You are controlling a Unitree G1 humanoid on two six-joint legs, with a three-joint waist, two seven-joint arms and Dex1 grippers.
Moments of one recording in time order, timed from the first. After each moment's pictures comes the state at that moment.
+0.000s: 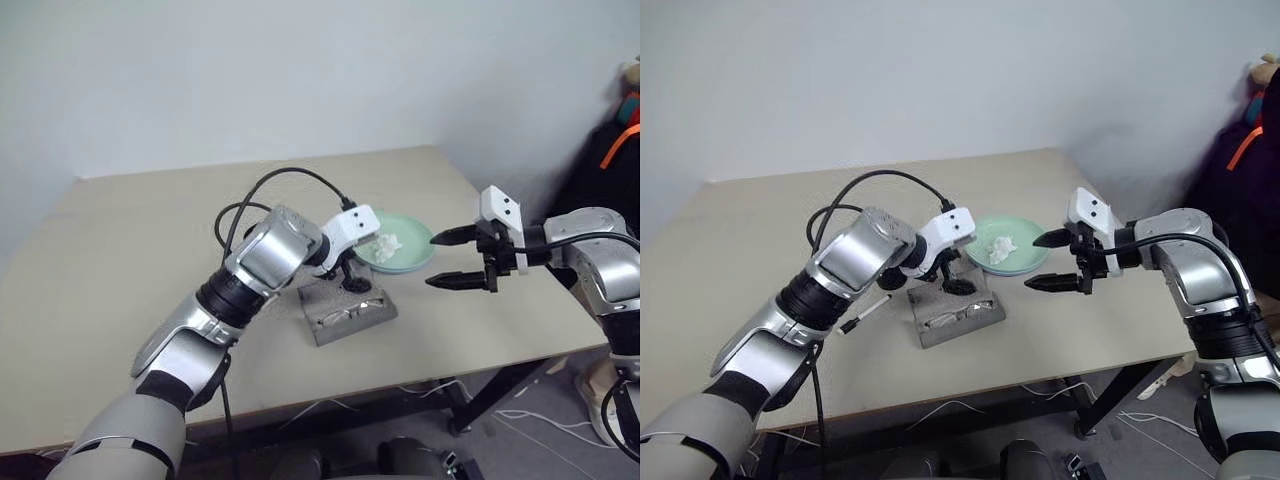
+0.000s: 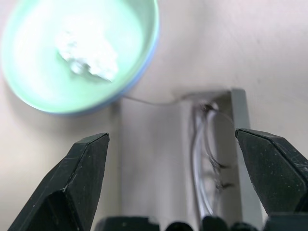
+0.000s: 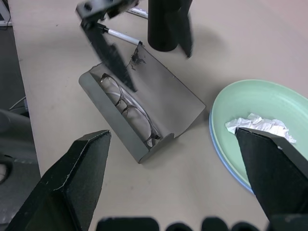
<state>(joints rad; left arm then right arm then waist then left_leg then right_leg) -0.96 0.40 -0.53 0.08 -0.02 1.10 -0.94 -0.66 -0.81 0.17 0.06 0.30 0.55 1.31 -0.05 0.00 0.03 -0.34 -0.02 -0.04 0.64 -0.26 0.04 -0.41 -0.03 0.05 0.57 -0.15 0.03</state>
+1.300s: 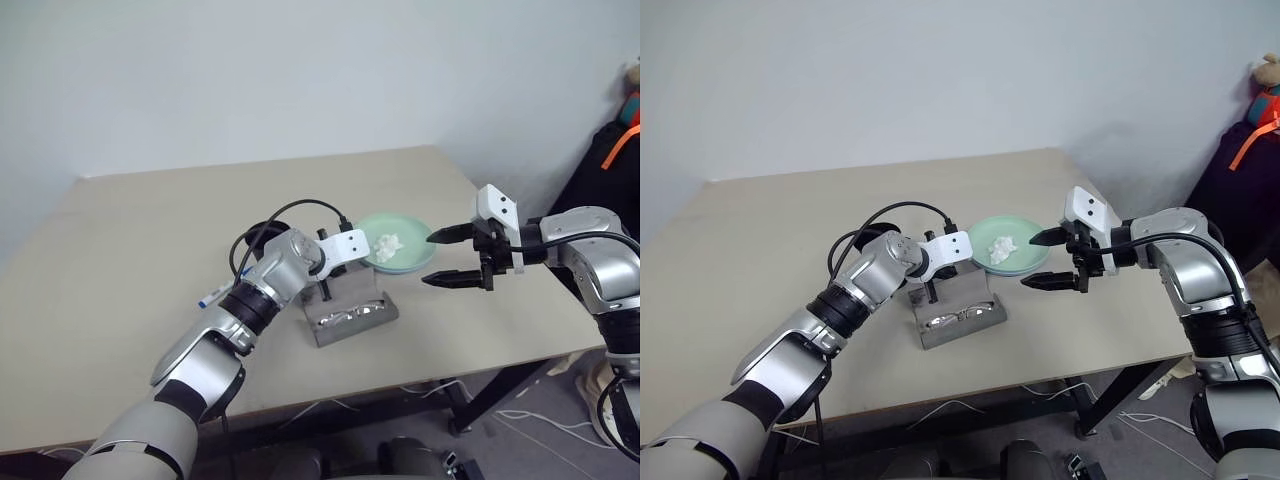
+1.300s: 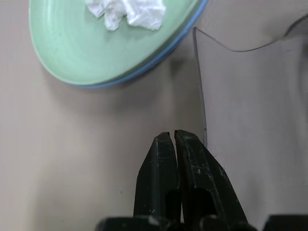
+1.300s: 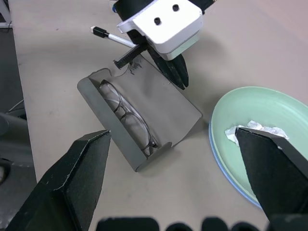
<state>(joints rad) -0.90 0.33 -0.60 0.45 0.24 0.60 -0.86 -0.67 -0.79 0.17 0.06 0.30 0.54 1.30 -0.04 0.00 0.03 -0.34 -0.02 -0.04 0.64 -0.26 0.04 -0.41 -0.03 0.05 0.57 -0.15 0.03</state>
